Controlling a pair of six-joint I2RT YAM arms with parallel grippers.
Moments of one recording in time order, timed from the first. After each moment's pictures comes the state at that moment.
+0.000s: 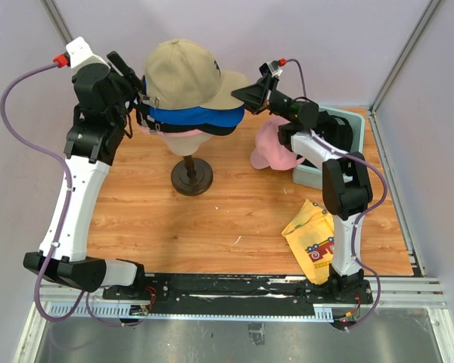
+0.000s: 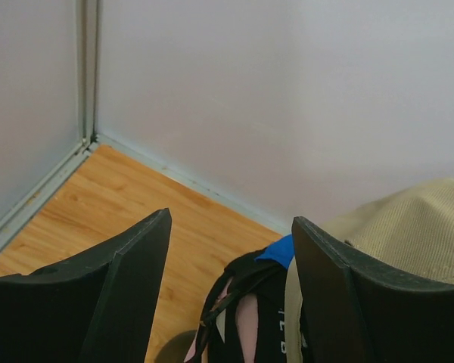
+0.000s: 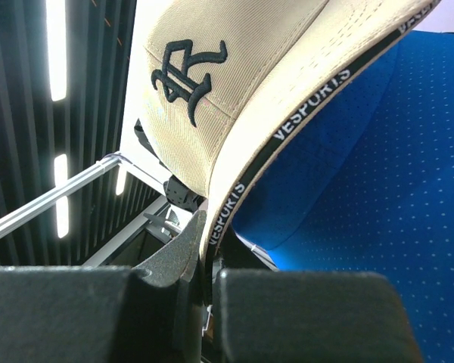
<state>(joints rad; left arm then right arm) -0.21 1.33 1.73 -0.42 -0.54 -0.41 0.36 2.09 1.63 1.38 -0.87 2.04</state>
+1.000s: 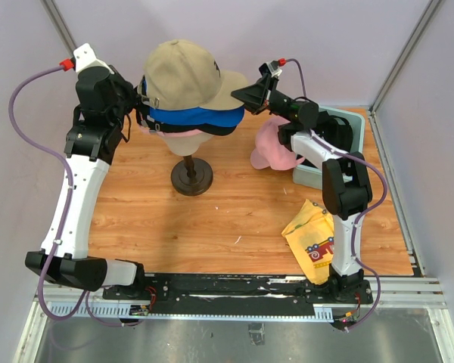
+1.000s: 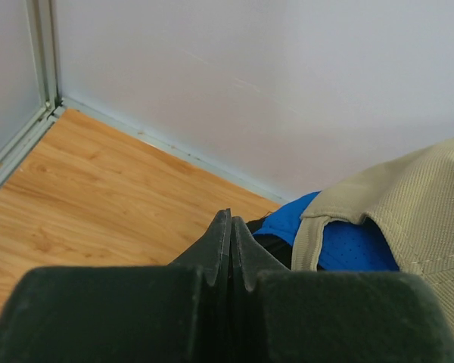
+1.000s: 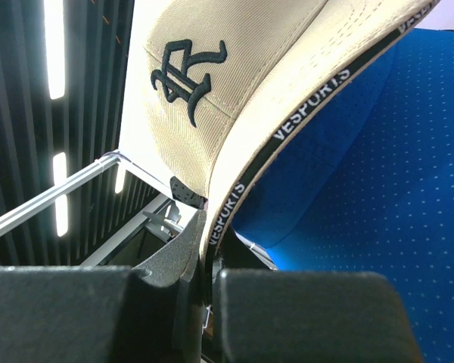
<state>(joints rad) -0.16 1.33 1.68 -0.46 -0.35 -0.48 0.36 2.09 1.63 1.38 -0.88 2.04</state>
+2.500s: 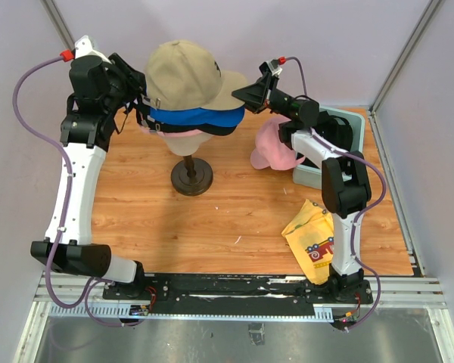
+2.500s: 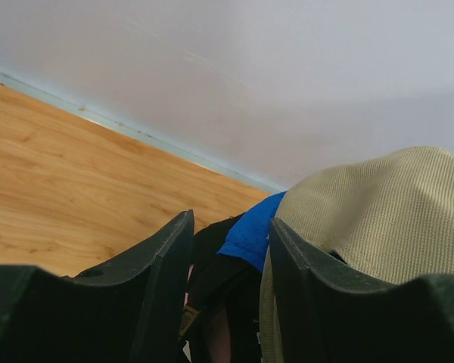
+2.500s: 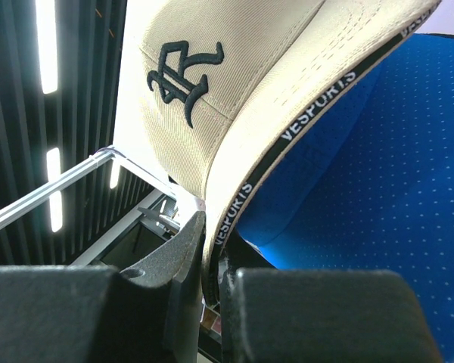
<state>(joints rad) -0.09 1.42 1.80 -0.53 -0.11 -0.56 0.35 2.11 1.66 1.38 -0.91 2.04</state>
